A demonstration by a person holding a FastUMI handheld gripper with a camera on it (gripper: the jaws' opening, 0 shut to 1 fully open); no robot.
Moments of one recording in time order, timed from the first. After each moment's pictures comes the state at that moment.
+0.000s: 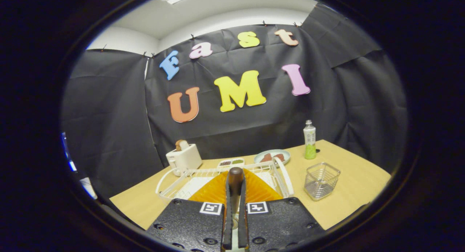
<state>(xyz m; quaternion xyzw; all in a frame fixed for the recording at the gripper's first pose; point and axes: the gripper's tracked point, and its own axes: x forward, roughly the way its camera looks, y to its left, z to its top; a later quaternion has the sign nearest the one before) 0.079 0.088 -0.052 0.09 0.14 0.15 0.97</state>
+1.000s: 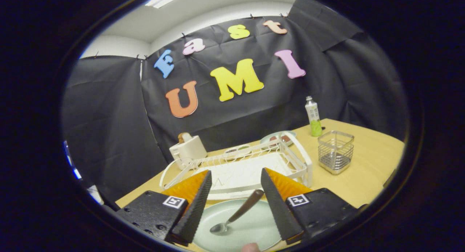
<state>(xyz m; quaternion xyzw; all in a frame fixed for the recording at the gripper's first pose) 0.070 0.096 -0.081 0.11 0.13 0.14 0.98</state>
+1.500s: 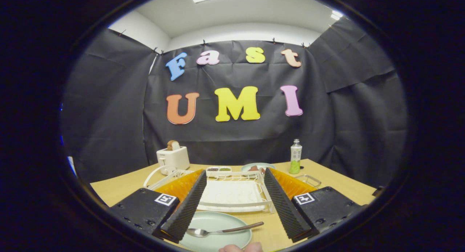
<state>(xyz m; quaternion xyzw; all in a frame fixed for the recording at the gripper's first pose) 0.045 0.063 -0.017 0.00 0.05 0.09 0.99</state>
